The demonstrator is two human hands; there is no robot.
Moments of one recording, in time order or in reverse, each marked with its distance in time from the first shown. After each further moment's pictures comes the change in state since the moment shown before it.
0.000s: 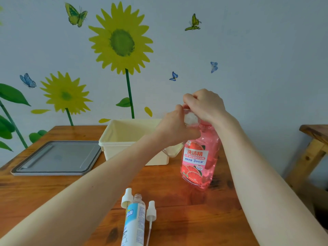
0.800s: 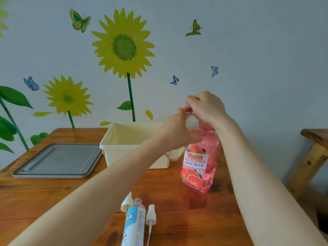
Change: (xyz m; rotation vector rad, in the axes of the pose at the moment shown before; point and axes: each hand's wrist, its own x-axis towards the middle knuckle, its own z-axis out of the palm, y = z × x) left_hand 0.002 0.001 0.003 -0.023 0.033 -0.002; right_hand 0.007 0.004 -0.001 0.061 0.013 0.017
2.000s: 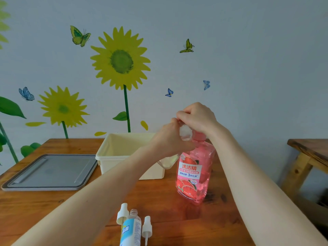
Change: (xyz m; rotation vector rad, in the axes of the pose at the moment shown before) left_hand -0.003 0.007 -0.014 0.046 -0.023 0.000; right_hand 0.000 -0.009 -0.005 -0.063 -0.053 0.014
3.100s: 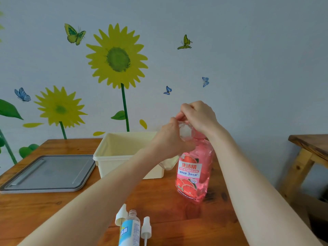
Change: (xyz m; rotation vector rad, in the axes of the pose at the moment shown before) left_hand 0.001 0.000 0.008 -0.015 0.002 -0.022; right_hand -0.002 0.007 0.000 0.216 0.031 0.008
